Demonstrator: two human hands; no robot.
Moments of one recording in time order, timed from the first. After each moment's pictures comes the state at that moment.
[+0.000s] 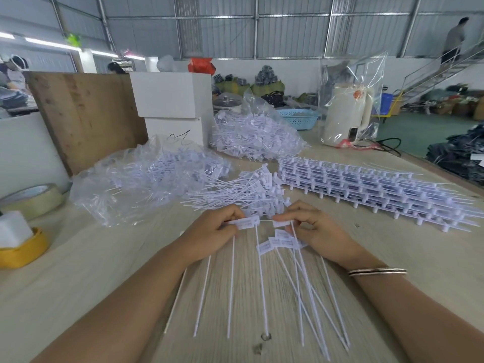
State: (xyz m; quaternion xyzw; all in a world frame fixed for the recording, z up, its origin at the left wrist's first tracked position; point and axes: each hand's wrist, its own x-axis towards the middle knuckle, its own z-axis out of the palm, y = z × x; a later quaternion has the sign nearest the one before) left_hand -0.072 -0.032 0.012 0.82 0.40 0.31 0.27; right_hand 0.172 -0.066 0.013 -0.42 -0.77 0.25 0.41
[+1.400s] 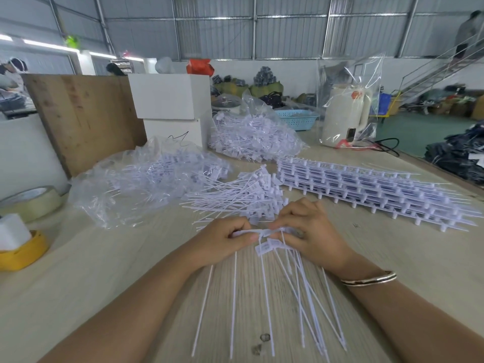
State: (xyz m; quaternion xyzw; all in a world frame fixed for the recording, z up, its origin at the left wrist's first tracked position) left_hand -0.059 -0.033 0.003 0.83 0.36 0.29 0.31; right_hand 0.163 -0.067 0.011 -0.41 -0.83 -0.08 0.37
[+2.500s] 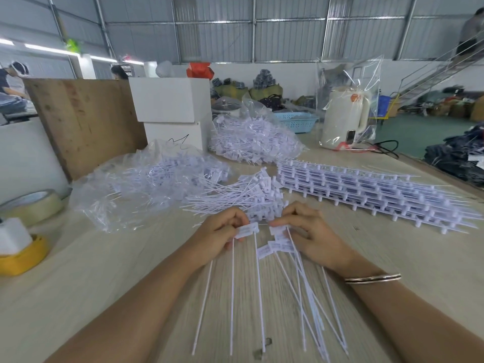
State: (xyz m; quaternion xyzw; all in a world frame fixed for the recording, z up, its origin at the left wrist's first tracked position) left_hand -0.061 -0.034 0.008 0.75 0.35 0.37 0.42; right_hand 0.167 -0.062 0.006 -0.42 -0.81 0.09 0.39
